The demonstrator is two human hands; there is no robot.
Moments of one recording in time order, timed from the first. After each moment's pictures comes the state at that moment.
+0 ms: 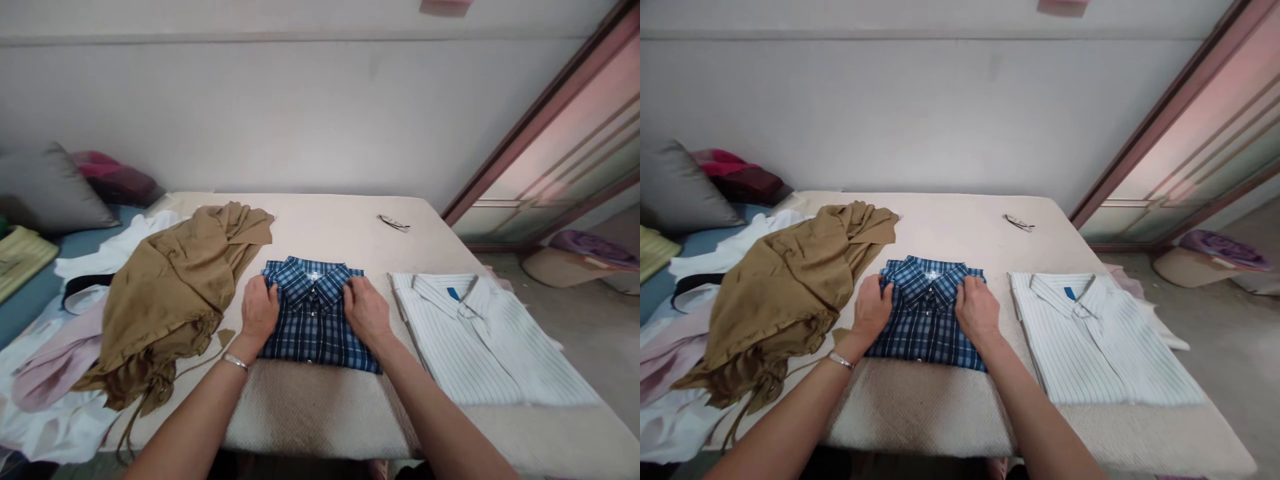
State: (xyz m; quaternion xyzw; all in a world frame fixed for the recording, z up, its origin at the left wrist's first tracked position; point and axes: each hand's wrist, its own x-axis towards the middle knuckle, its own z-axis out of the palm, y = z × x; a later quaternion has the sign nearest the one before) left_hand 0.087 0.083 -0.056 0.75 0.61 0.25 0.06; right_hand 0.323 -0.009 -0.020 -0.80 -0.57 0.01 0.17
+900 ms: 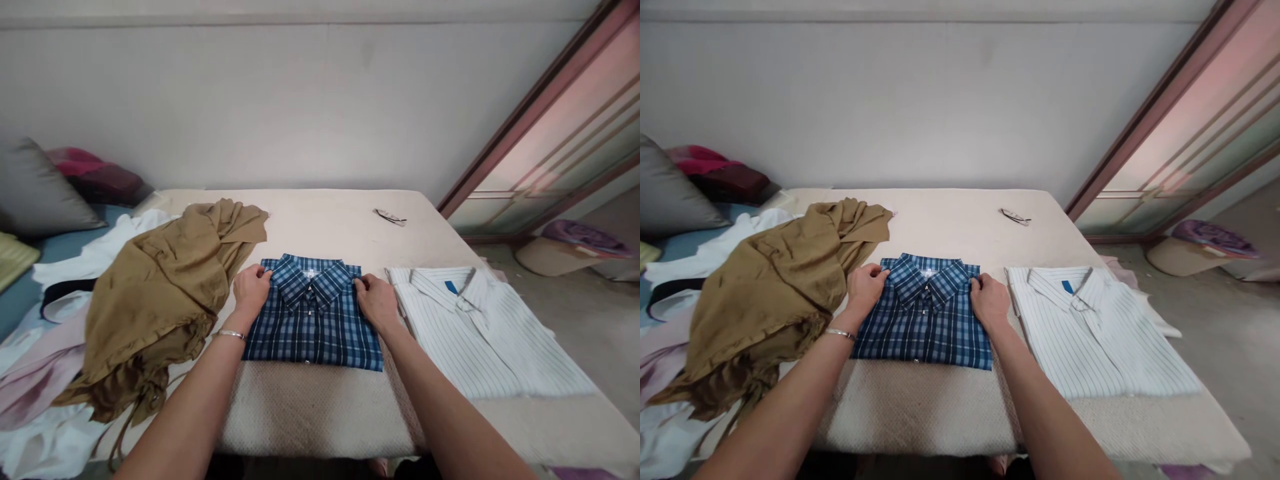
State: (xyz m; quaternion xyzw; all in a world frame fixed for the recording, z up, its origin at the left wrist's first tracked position) left_hand 0.091 0.137 -0.043 0.70 0.66 0.25 0.15; right_hand 0.364 0.008 -0.042 -0.88 -0.42 0.11 0.19
